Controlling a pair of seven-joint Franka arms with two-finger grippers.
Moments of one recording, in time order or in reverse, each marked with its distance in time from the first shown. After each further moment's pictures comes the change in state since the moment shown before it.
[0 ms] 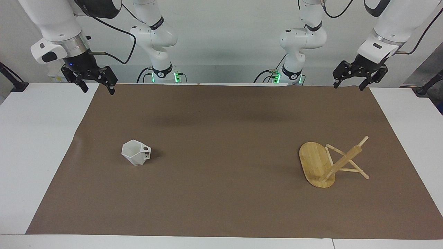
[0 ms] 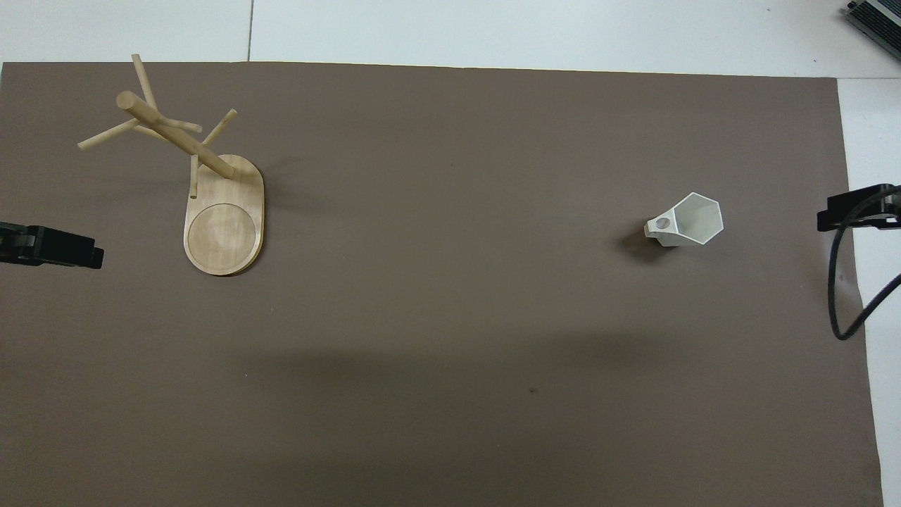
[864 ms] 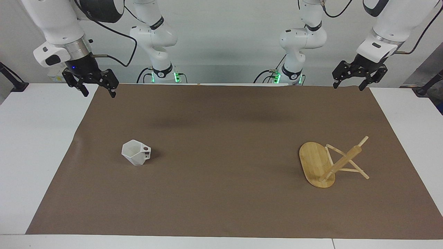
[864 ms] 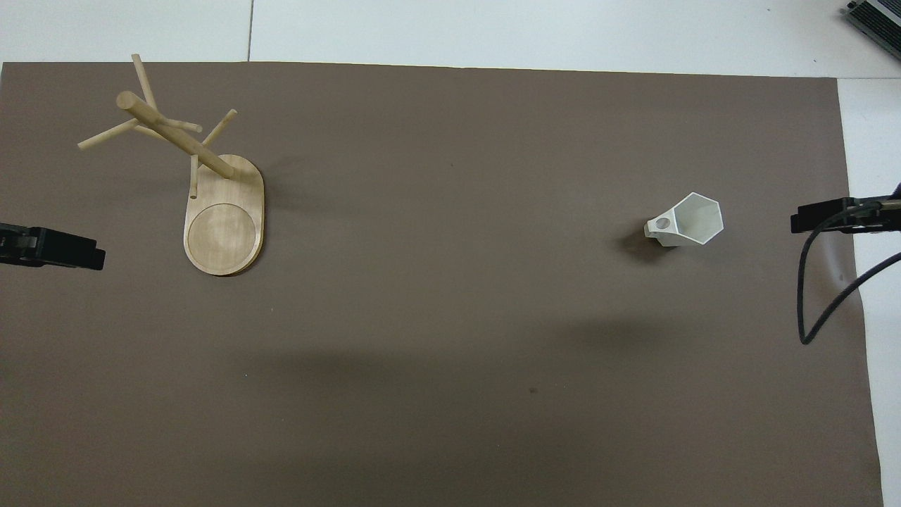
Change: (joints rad) left arm 0.000 -0.002 -0.001 -0.004 0.000 0.000 0.000; right arm 0.000 -0.048 0.003 -0.202 0.000 0.215 -0.088
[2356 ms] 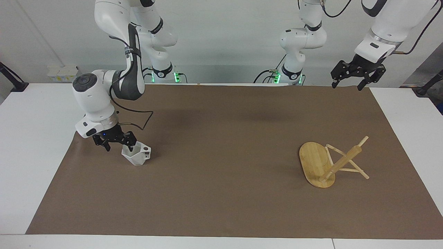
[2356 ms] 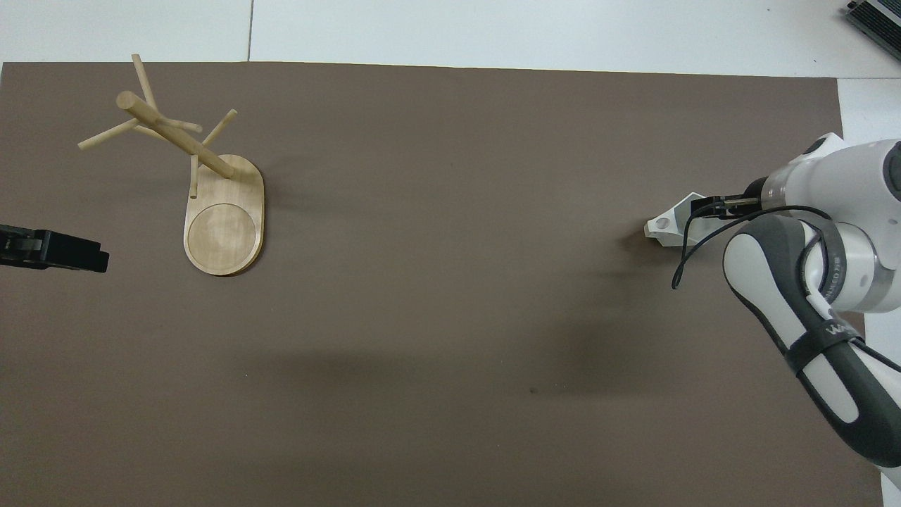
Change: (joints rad) left arm -0.002 -0.004 -0.005 -0.005 0.000 -0.002 0.000; right arm 0.000 0.290 0.000 -0.211 0.000 0.548 -0.003
